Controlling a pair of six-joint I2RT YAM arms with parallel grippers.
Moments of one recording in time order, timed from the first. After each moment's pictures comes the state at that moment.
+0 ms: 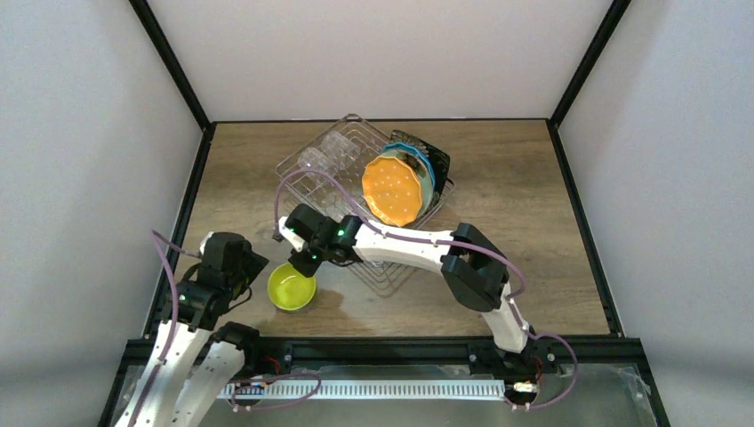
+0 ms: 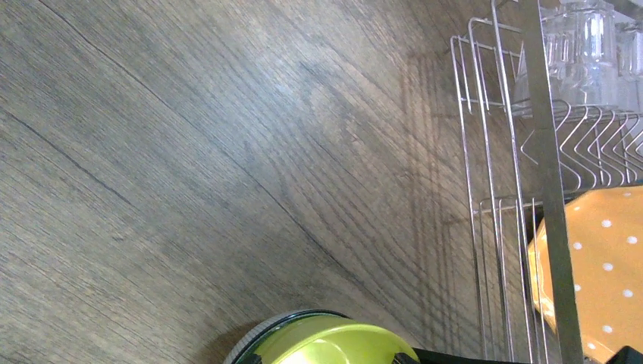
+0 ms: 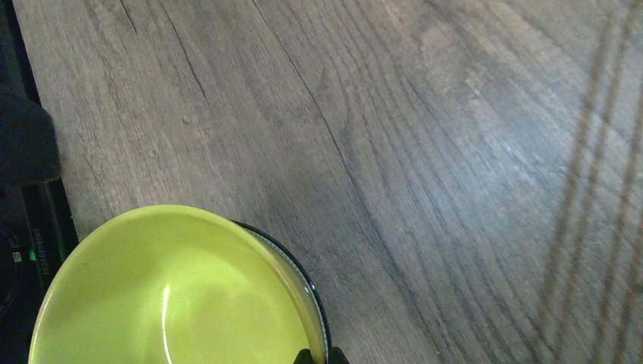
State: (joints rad) left arm -0.28 0.54 0.68 -1.02 -0.22 -1.02; right arm 1.15 2.08 1.66 -0.48 -0.12 0.11
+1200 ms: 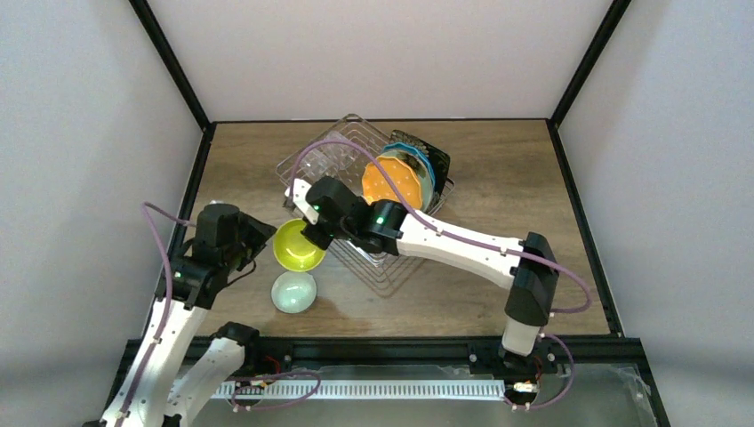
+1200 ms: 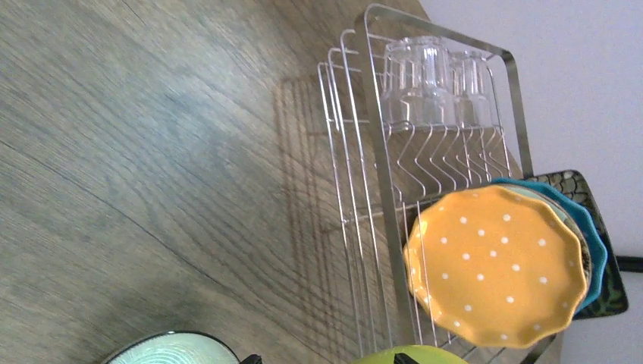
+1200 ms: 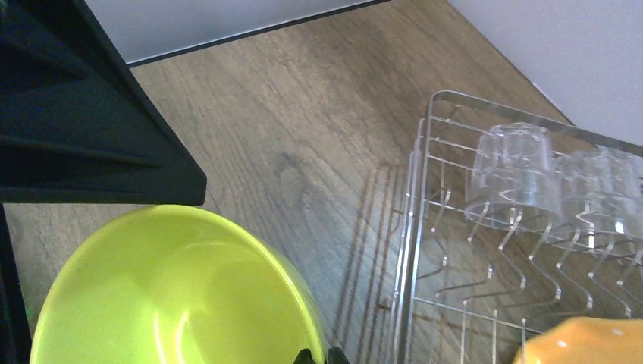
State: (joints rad) left arm -0.28 0.70 0.88 -0.91 -0.12 -1.02; right arm 1.15 1.79 1.65 -0.48 0.15 -0.05
